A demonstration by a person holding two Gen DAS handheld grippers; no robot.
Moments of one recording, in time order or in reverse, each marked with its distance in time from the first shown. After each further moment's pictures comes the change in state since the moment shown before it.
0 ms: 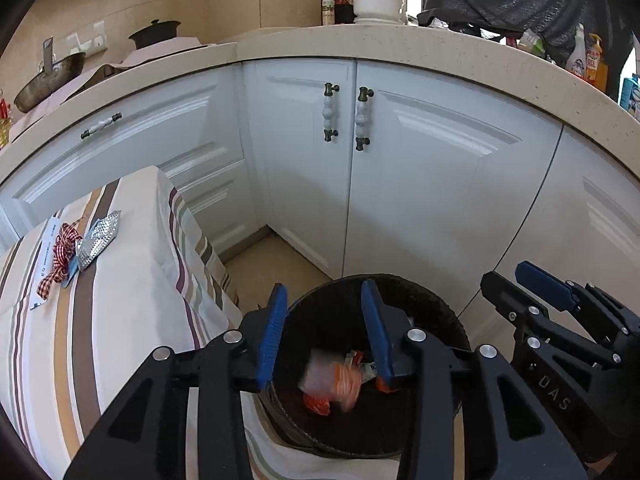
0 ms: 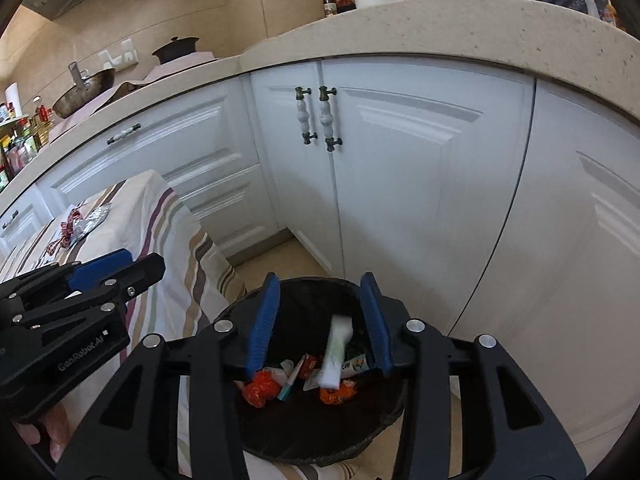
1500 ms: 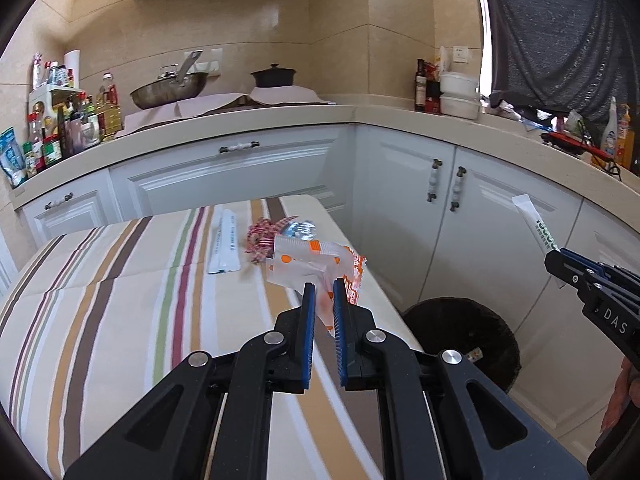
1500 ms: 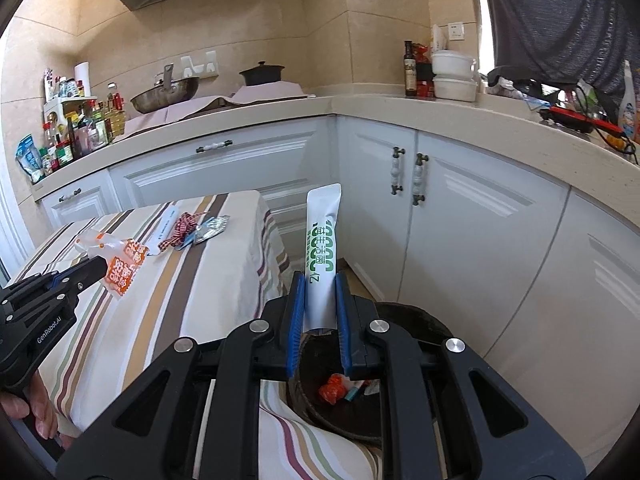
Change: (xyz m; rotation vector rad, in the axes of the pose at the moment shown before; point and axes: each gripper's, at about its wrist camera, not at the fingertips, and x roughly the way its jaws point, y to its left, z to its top) left arm -0.151 0.113 -0.058 -0.136 -0.207 0.195; right arm -0.114 0.103 -0.002 -0.150 -0.122 0.127
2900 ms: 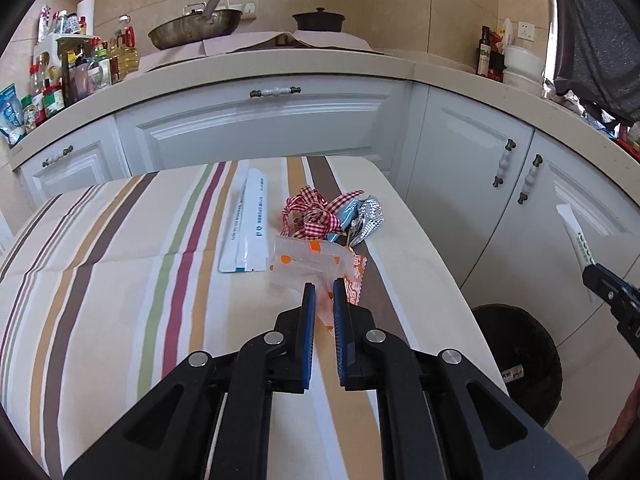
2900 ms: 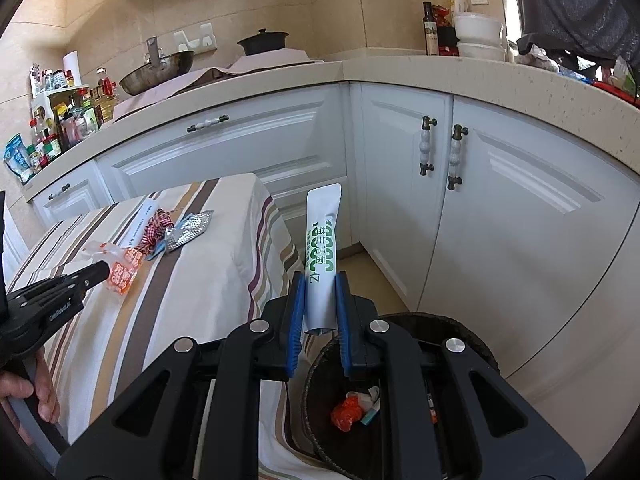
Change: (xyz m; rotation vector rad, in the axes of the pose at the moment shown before) left arm 0.099 0.049 0.016 -0.110 0.164 0.108; right arm 0.111 0.005 0.024 0.006 0.092 0.071
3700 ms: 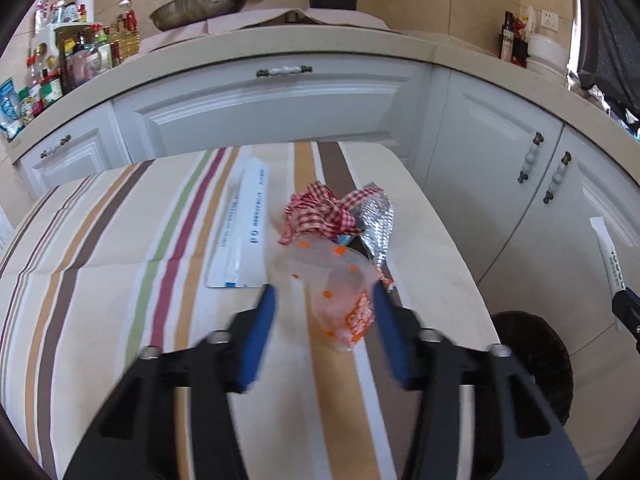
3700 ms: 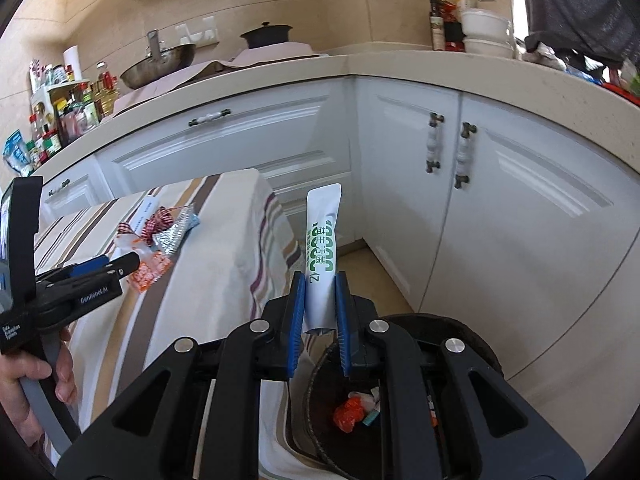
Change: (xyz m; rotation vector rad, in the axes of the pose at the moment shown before) left arm 0.046 -0.003 0.015 -0.024 0.086 0.040; right arm 0.016 -0.004 0.005 0.004 0.037 0.002
